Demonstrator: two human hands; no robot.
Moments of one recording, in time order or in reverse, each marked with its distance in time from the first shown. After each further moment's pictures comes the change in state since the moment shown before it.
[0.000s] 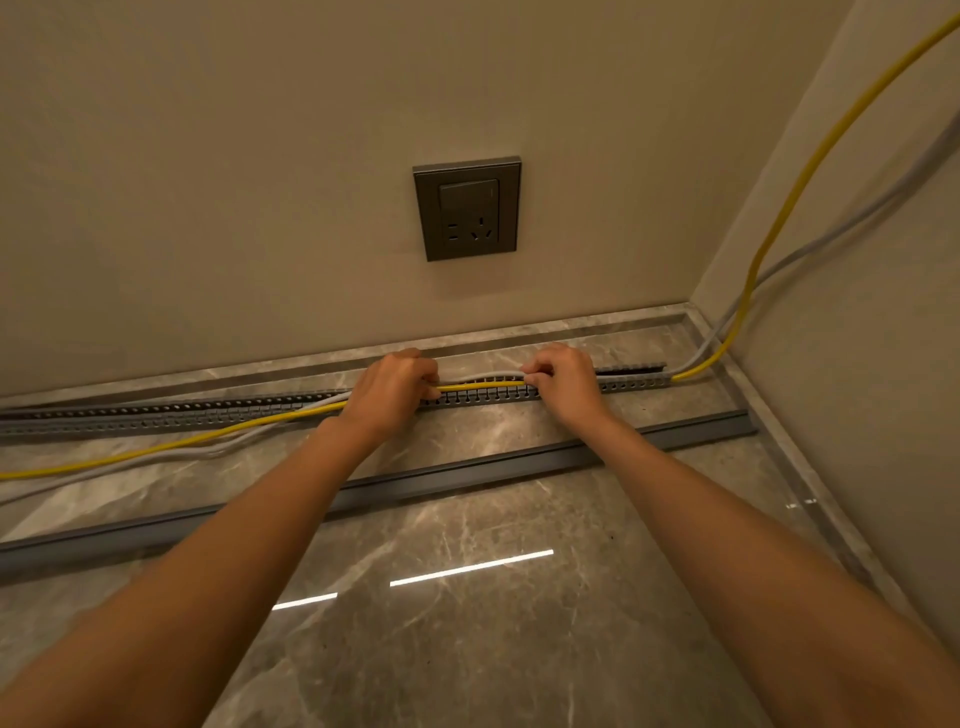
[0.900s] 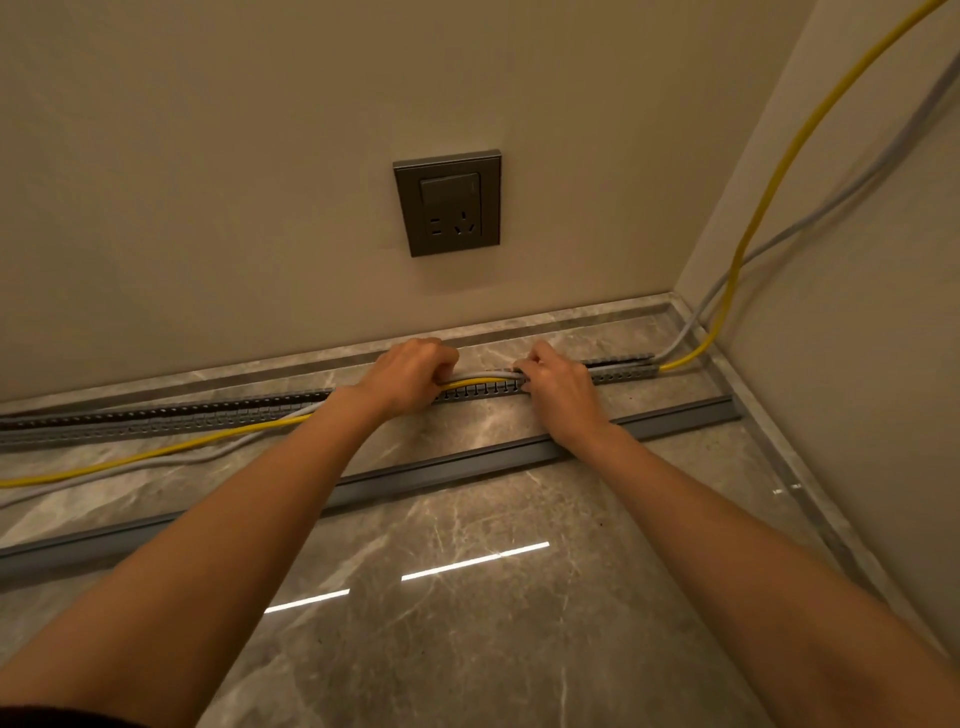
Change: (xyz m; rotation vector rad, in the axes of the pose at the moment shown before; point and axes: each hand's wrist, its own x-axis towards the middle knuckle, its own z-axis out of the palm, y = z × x) left_hand 0.017 0.026 -0.009 0.114 -0.179 0.110; right_hand -0.025 0.002 -0.007 -0.525 -0.049 -0.311
